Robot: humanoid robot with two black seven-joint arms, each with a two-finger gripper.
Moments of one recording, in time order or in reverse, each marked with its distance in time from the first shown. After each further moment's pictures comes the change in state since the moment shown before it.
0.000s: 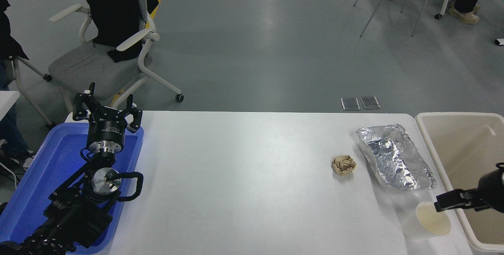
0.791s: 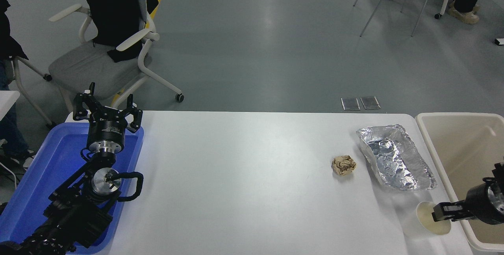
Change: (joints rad) left arm 0.000 0.000 0.000 0.000 0.000 0.000 0.001; right arm -0.119 0.037 0.062 -0.065 0.013 -0.044 0.011
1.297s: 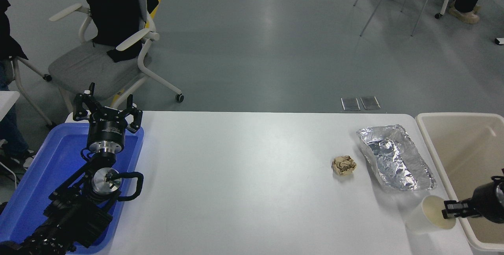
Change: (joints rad) left arm 0.000 0.000 0.000 0.000 0.000 0.000 0.000; right arm 0.261 -0.106 -0.146 0.165 0.001 0.033 0.001
